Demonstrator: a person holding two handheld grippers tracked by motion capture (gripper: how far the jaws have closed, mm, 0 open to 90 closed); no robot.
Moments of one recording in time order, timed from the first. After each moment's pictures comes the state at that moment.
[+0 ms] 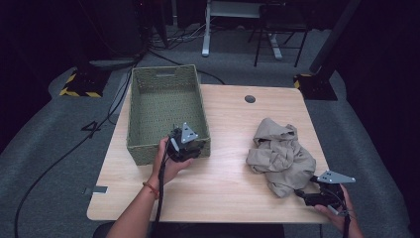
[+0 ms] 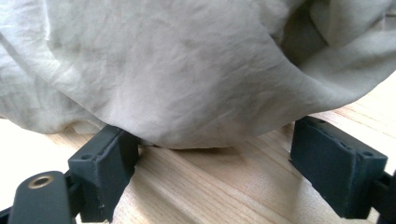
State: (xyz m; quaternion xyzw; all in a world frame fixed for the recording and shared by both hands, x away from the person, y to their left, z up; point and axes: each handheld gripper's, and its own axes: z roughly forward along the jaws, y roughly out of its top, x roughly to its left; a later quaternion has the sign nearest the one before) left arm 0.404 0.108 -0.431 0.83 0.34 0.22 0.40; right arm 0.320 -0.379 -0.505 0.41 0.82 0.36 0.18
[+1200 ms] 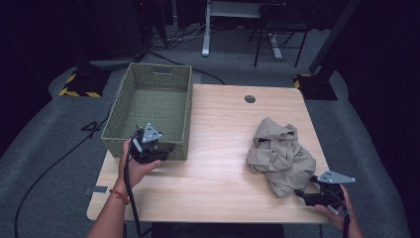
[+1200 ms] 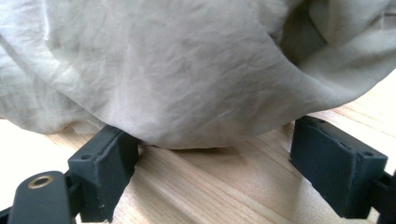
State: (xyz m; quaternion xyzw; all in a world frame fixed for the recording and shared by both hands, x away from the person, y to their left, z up) left arm 0.393 0.202 -0.425 0.82 0.37 0.22 0.38; right arm 0.320 -0.379 -0.505 0.42 0.82 0.36 0.18
